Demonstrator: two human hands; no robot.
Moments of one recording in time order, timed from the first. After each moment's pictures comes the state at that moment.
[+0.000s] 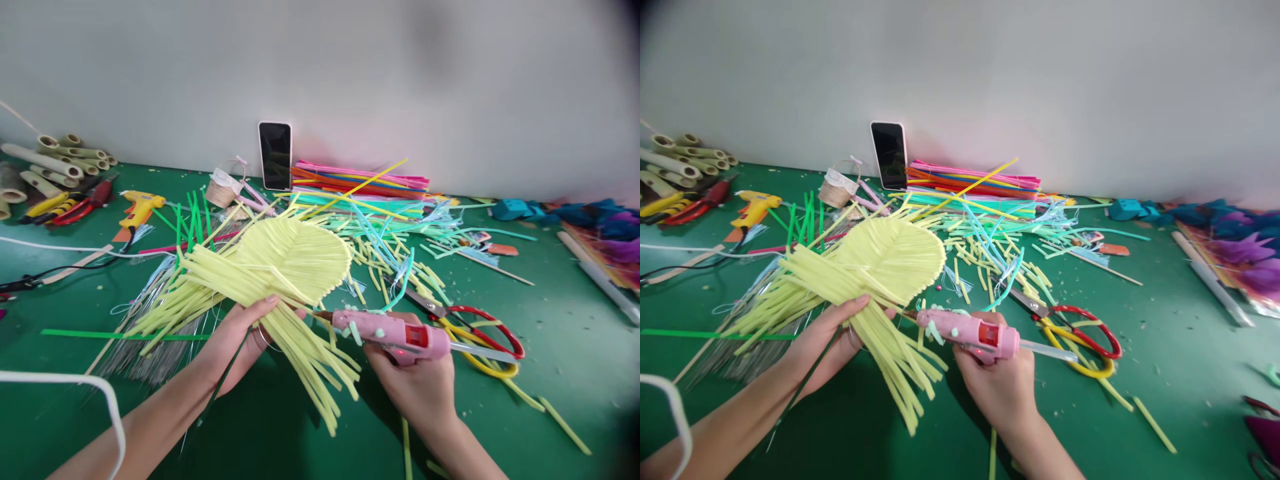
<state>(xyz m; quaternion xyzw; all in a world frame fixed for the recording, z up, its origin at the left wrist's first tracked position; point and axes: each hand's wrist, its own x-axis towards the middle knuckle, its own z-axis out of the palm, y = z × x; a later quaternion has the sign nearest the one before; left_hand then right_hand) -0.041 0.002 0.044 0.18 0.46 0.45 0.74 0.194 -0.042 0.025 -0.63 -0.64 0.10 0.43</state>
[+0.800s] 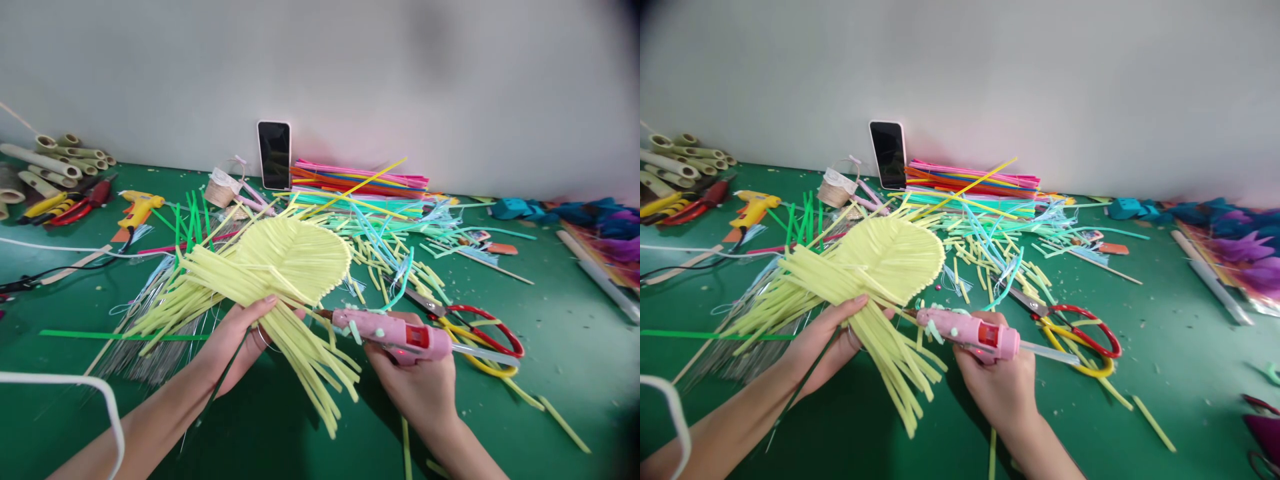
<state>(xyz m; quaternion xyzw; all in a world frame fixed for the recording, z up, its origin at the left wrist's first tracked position) -0.042 0.002 0.043 0.18 0.46 0.45 0.74 0.194 -0.042 0.026 -0.62 -0.65 0.08 0.43</state>
